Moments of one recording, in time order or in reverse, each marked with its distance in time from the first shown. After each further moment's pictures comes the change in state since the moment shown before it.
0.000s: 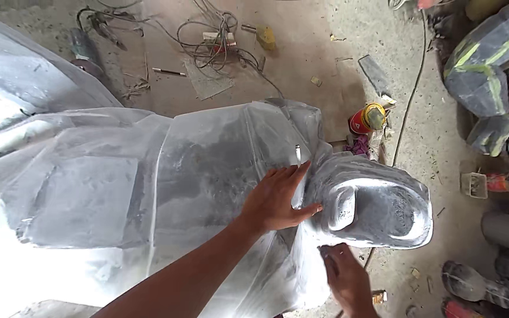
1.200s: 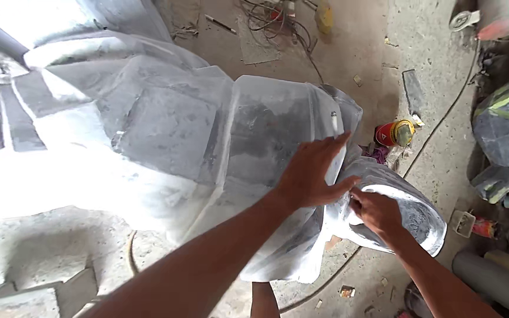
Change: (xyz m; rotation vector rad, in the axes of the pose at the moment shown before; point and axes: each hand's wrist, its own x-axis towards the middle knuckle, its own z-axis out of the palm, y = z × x) left_hand -0.035 -0.024 -0.039 -0.318 0.382 -0.093; right_hand 0.151 -0.051 -0.060 -0.717 -0.266 -0.349
